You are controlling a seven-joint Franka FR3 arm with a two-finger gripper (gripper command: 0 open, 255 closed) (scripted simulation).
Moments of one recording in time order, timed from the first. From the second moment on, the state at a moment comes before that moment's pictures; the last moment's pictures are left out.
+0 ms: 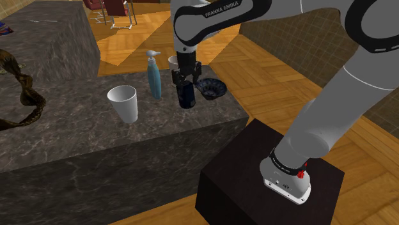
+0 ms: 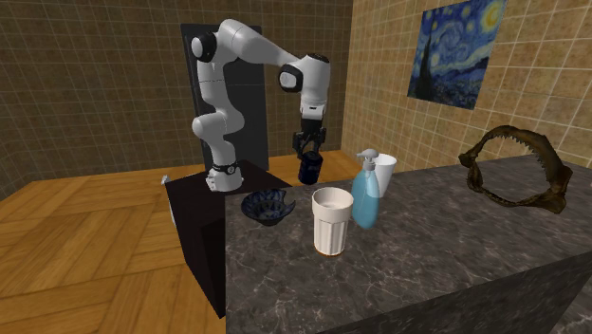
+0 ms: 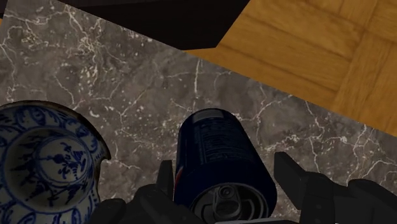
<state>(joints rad) 0.10 -0.09 0.13 -2.12 0.05 1.92 0.25</state>
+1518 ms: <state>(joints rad) 0.00 -0.16 0.01 -1.95 0.01 1.67 0.04</state>
